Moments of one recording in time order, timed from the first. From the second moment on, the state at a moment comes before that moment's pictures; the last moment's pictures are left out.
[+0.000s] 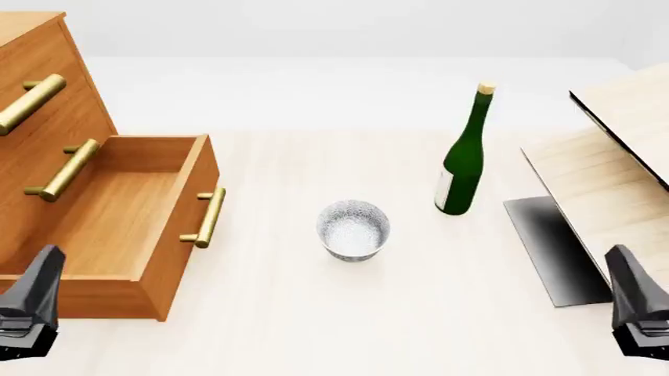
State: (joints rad) left arm -0.01 0.00 0.00 0.00 0.01; right arm 0.00 0.00 0.00 0.00 0.00
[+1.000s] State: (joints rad) left arm -0.17 0.15 -0.23 0.07 0.02; right arm 0.00 0.01 -0.01 -0.01 0.00
